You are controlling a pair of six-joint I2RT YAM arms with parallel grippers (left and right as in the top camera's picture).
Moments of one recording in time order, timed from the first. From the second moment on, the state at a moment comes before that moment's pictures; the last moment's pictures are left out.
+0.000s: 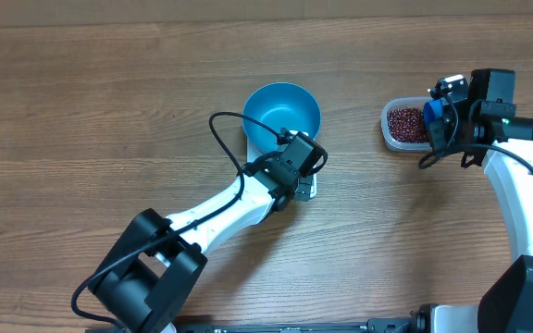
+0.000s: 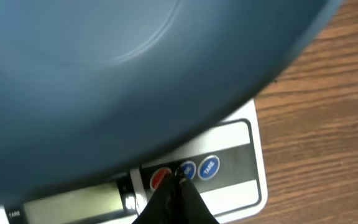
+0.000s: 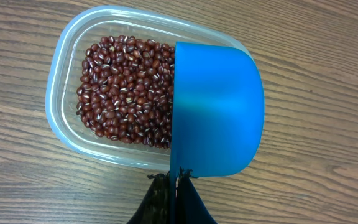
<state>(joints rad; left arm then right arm) -0.75 1.81 1.11 -0.37 -0.16 -0.51 -0.14 1.56 1.20 -0.72 0.00 -0.39</state>
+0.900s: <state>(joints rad) -0.75 1.85 1.11 -0.35 -0.20 -0.46 -0.14 1.56 1.20 -0.72 0.00 -0.39</state>
